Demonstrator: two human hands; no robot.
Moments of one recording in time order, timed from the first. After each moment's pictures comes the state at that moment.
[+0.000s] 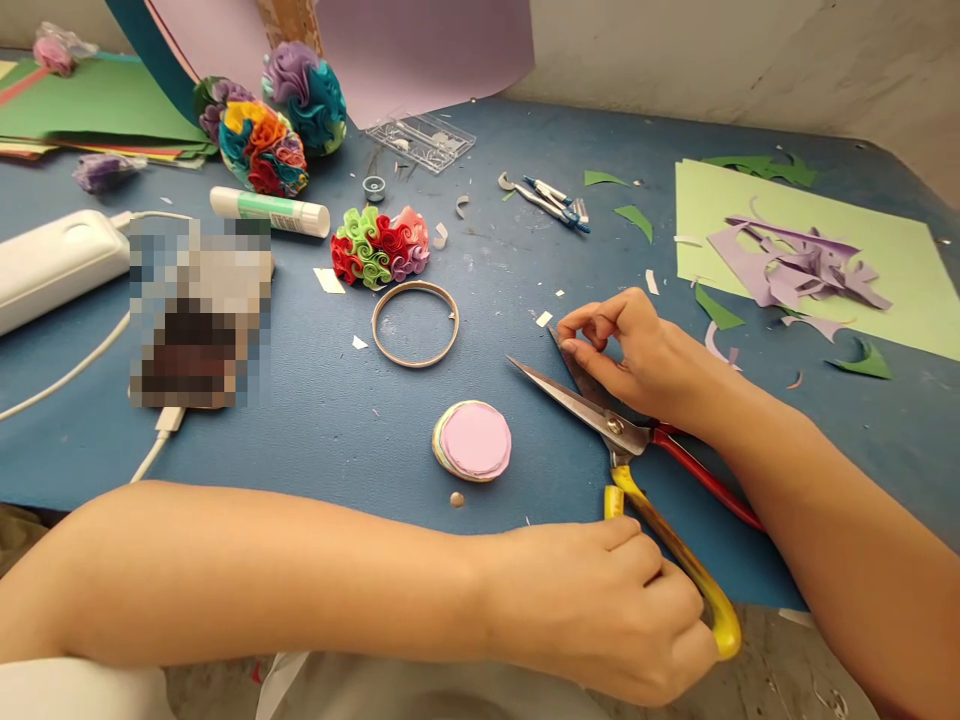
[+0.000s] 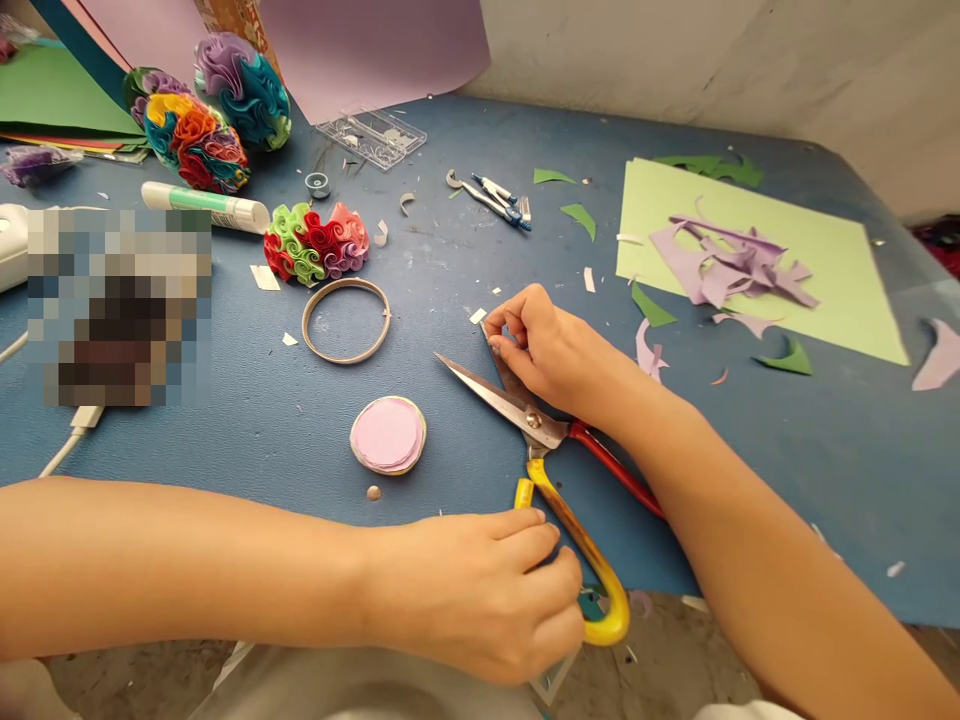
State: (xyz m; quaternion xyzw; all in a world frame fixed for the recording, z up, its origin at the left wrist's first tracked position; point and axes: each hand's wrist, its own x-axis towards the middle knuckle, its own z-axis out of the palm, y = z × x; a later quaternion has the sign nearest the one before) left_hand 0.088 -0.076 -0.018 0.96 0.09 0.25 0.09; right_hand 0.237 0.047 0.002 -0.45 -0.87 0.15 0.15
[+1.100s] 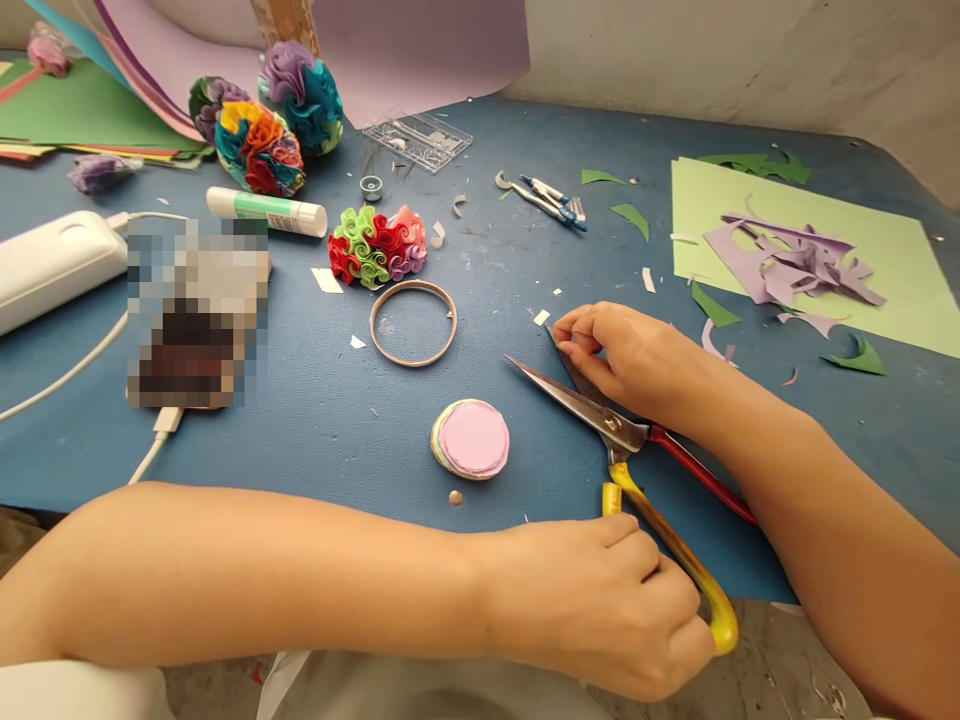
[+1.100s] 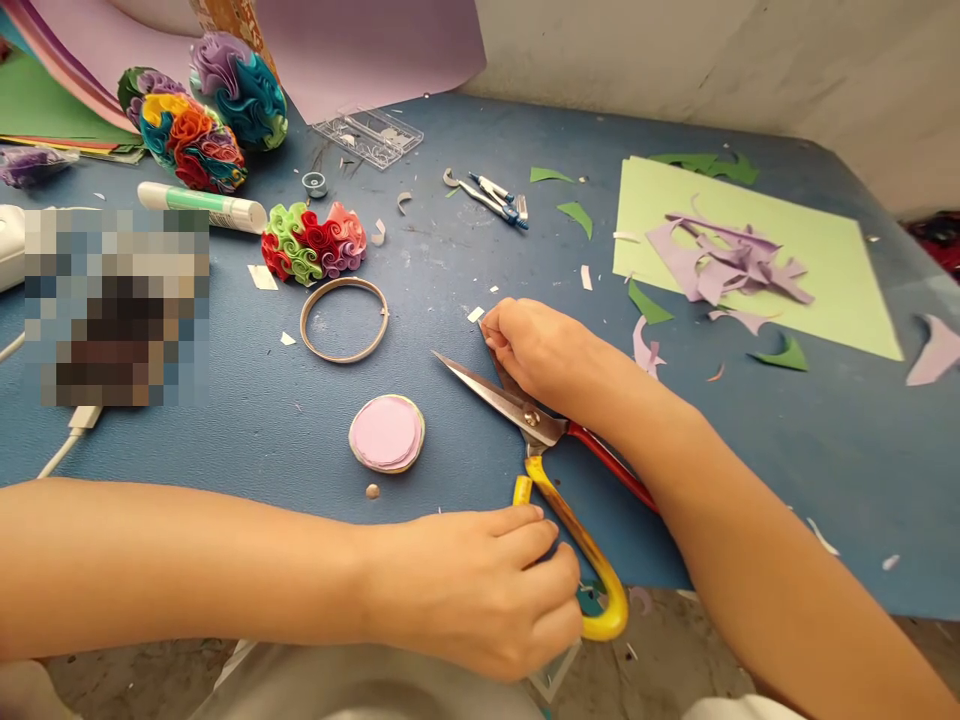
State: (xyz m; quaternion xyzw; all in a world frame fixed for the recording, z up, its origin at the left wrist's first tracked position) left_hand 0.088 -0.076 -0.020 0.95 0.10 0.28 0.08; right_hand 0.233 0.050 0.002 -0.43 -0.89 0.12 0.12
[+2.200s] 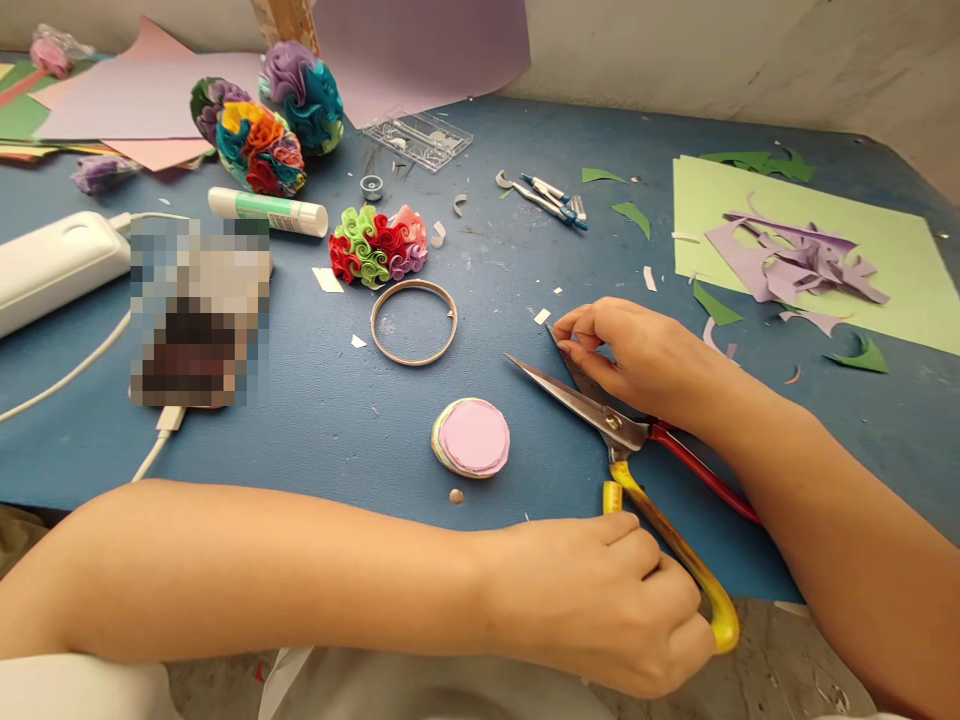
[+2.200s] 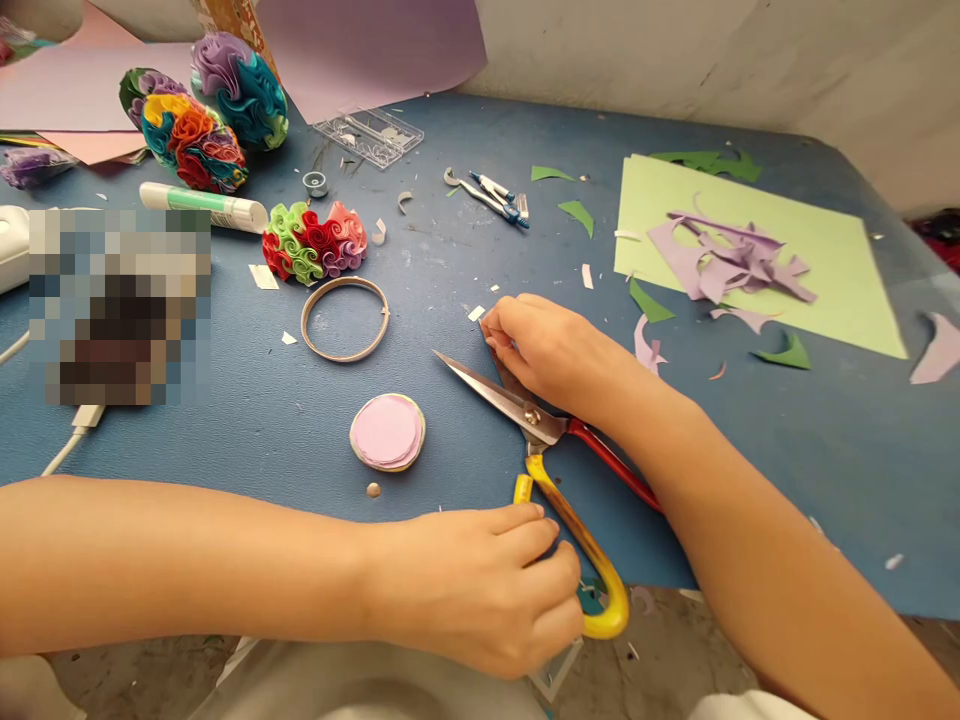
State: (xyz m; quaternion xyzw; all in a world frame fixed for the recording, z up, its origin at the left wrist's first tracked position) left_hand 0.087 -0.077 -0.018 0.96 0.09 0.26 0.09; right_hand 0.233 0.050 0.005 -0.42 -0.89 0.12 0.13
